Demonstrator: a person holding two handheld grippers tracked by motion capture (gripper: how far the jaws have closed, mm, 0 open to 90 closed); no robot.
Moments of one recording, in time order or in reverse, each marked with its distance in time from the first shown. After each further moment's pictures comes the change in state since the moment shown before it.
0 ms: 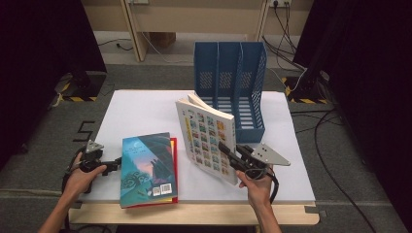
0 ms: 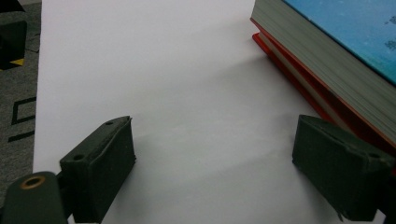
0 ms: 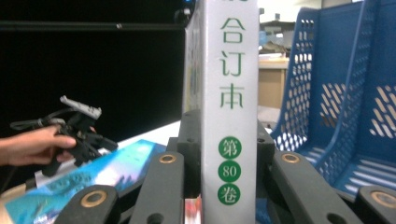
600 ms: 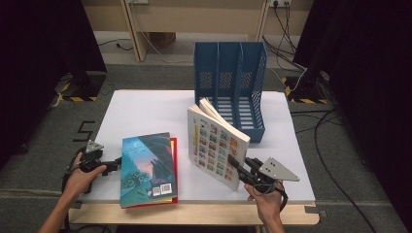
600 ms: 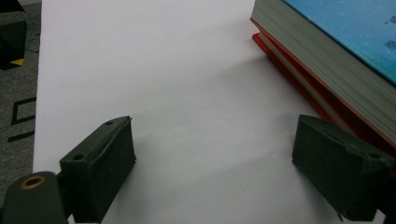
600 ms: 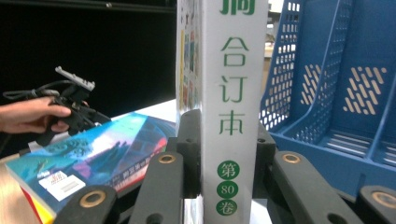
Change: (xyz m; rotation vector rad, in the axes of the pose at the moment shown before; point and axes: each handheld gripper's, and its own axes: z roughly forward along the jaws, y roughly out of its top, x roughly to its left) left arm 0.000 0.000 0.000 -0.002 0.000 -0.002; right arm 0.007 -0.018 -0.037 0.052 -0.051 -0.046
